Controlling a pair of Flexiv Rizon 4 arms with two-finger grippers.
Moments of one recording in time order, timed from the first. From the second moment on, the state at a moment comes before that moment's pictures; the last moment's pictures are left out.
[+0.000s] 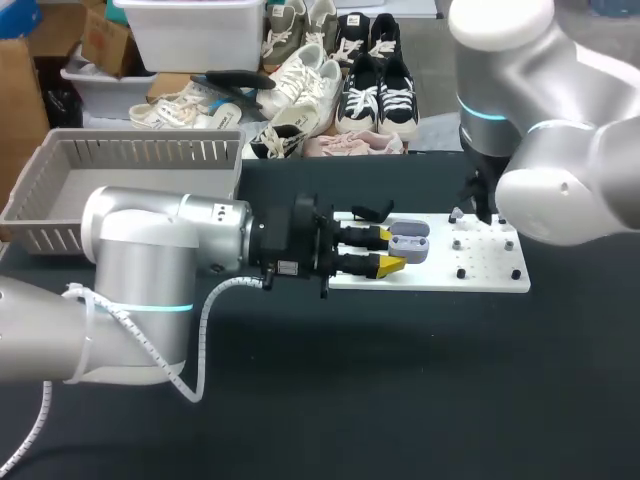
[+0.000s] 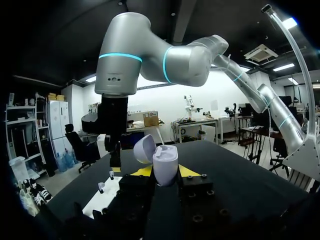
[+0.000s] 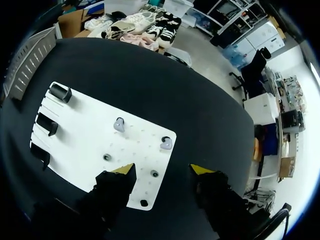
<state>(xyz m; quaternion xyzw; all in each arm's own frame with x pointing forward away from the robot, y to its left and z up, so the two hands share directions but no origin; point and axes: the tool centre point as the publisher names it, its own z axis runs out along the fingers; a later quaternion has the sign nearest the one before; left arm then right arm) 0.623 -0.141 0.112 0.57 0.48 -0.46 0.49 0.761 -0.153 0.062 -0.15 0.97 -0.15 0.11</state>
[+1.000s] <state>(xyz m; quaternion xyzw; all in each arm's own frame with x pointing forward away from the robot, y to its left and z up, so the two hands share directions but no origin) 0.623 -0.141 0.112 0.57 0.48 -0.46 0.49 0.782 -0.162 0.035 -0.13 0.98 -0.13 0.10</state>
